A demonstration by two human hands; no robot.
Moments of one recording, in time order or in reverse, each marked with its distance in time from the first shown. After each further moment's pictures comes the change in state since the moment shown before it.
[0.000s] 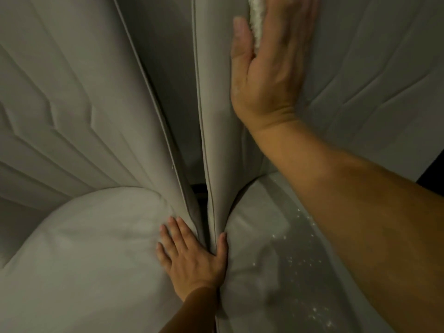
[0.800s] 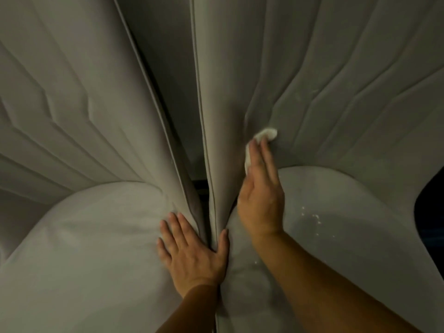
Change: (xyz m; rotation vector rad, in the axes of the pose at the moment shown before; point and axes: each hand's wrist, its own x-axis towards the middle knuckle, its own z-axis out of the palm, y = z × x) left_hand -0.001 0.000 0.001 0.014 0.015 -0.015; right_hand -0.175 -0.001 -0.070 0.062 -0.535 0.442
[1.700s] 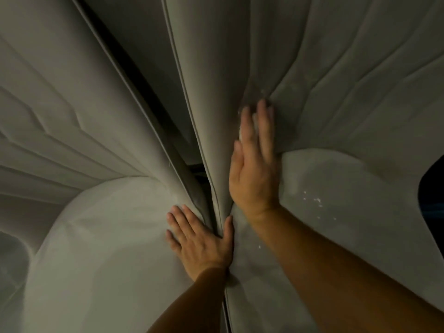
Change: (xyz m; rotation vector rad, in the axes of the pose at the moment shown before) left_hand -0.003 0.006 -0.014 0.041 -0.161 -0.058; right_hand 0.037 -0.017 0.001 -0.013 0.040 -0.085
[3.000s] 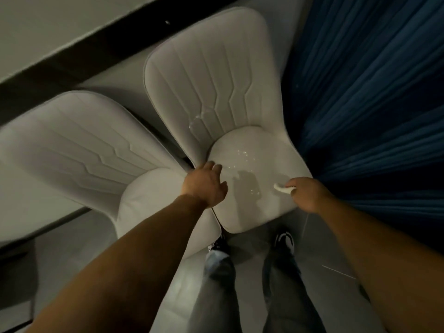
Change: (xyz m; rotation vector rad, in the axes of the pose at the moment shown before) left_hand -0.116 0.091 -0.336 0.413 -0.390 0.973; right_hand -0.030 -0.092 -0.431 -0.113 -1.015 1.114
